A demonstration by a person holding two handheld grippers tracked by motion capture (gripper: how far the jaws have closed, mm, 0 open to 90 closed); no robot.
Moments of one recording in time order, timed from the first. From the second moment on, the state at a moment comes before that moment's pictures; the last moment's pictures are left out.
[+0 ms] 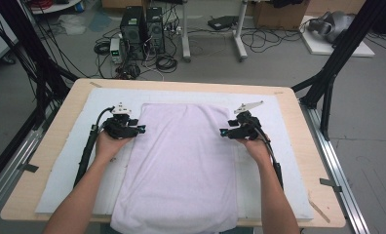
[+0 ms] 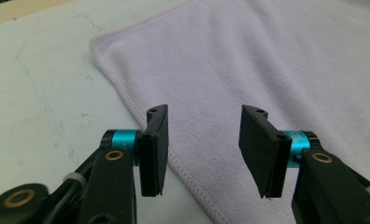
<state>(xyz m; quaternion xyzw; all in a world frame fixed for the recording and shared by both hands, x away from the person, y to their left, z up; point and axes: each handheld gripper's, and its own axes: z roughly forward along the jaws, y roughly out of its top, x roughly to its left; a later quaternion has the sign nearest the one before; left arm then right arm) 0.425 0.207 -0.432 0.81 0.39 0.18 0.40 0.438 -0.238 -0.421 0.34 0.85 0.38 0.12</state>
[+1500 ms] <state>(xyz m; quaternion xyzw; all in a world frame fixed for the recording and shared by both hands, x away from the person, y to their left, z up) 0.317 0.241 -0.412 0.83 0.33 0.14 0.43 0.339 -0.268 -0.417 0.33 0.85 0.41 0.03</state>
